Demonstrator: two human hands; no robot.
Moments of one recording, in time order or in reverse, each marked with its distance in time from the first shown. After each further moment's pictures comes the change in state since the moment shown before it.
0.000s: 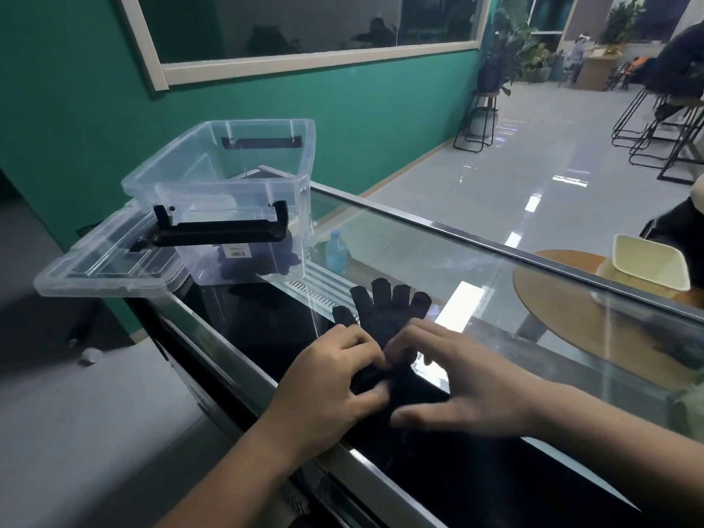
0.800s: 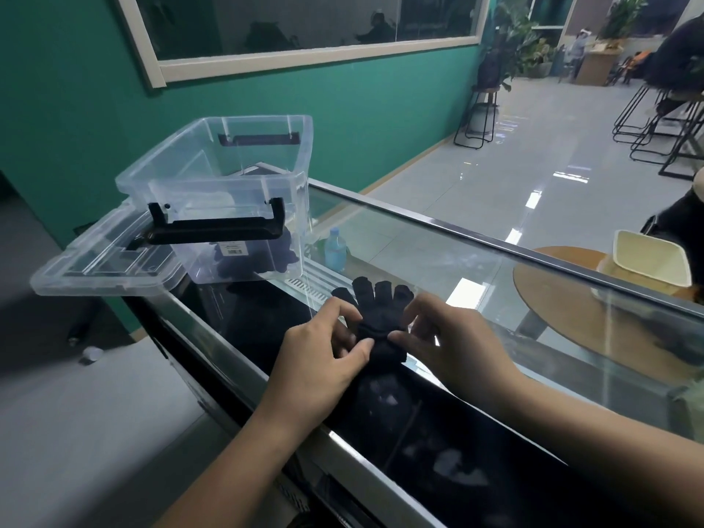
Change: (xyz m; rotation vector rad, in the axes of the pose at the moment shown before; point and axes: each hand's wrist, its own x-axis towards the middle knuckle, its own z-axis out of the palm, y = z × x) left_hand 0.014 0.000 0.001 -0.227 0.193 -0.338; right_hand 0.021 0.026 0.026 -0.065 0.476 0.236
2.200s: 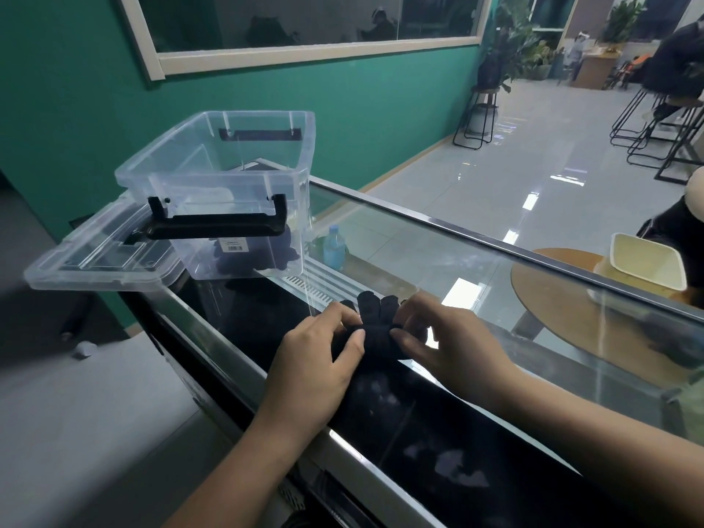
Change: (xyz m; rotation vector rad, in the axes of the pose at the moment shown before) left_hand -0.005 -0.007 0.000 0.142 0.073 0.097; right_hand 0.004 -0.004 -0.002 0.017 -0.069 -0.088
